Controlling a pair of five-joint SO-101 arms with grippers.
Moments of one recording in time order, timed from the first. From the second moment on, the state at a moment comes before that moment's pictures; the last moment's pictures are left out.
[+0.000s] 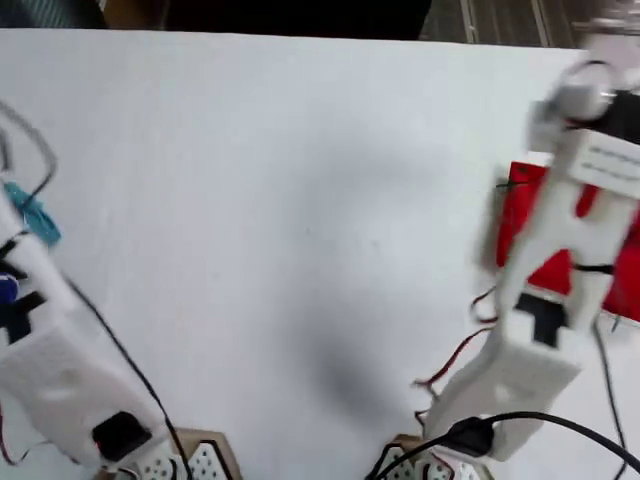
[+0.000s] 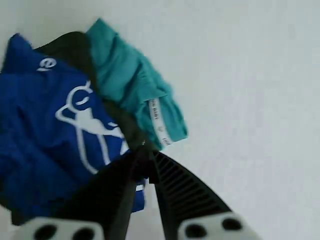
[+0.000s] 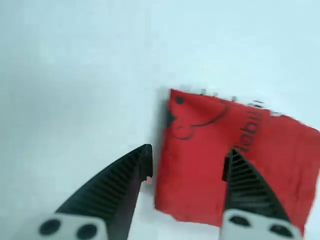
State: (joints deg) left arm -45.2 25.5 -52.8 101.1 -15.8; right arm 11.9 18.6 -47.6 97.9 14.5
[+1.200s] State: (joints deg) left arm -60.1 39.4 -52.8 101.3 -19.6; right arm -22.6 0.3 -26.5 88.4 14.6
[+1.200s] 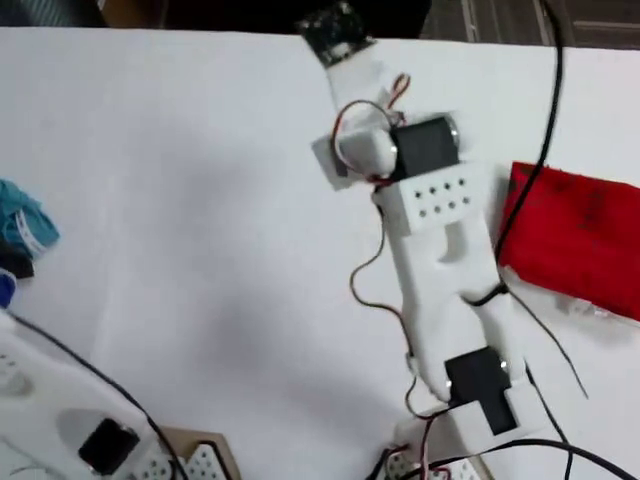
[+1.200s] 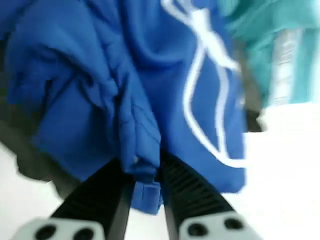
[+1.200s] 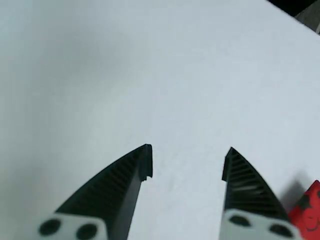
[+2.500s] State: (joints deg) left arm -13.0 12.4 -31.3 100.9 -14.4; right arm -6.9 2.7 -27.4 80.5 14.6
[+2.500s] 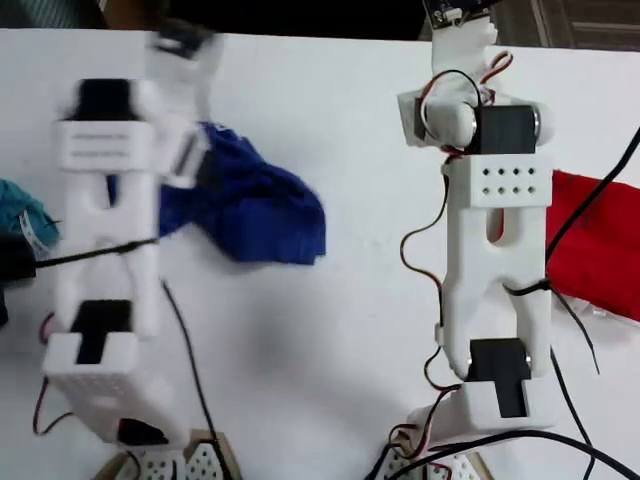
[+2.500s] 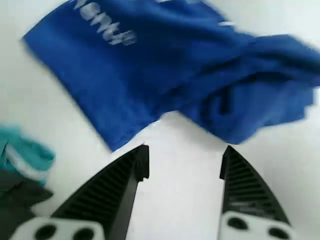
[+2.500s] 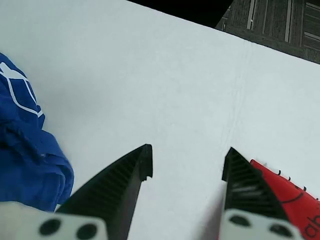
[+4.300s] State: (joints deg) left arm -27.3 34.2 -60.3 101.5 -9.5; right arm -28.0 28.9 -34.7 86.8 14.6
